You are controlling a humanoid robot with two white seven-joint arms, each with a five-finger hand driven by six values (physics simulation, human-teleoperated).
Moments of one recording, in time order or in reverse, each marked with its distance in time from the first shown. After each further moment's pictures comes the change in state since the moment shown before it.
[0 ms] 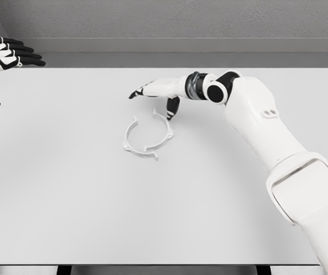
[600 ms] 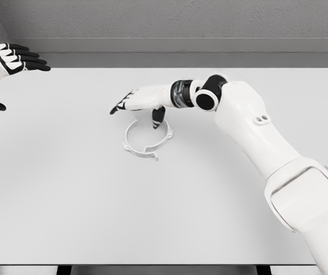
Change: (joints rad) left arm 0.020 -0.022 -0.001 0.000 0.001 0.000 0.000; right arm 0.048 0.000 0.063 -0.146 -0.002 -0.096 0.035
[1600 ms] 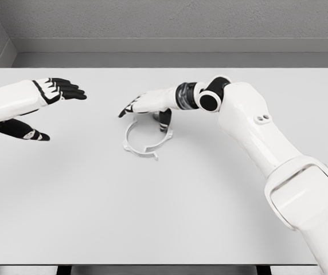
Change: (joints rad) left arm 0.133 -0.158 0.003 -0.035 0.083 0.000 0.000; right arm -0.018 0.000 0.006 0.089 0.002 -0.003 0.001
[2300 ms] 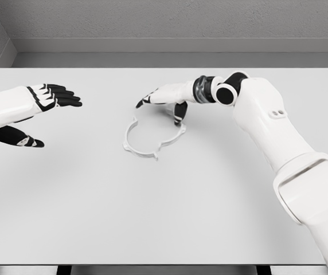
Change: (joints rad) left arm 0.067 0.032 0.045 -0.042 0.008 0.000 0.000; right arm -0.023 -0.037 -0.059 0.072 0.007 0.000 0.000
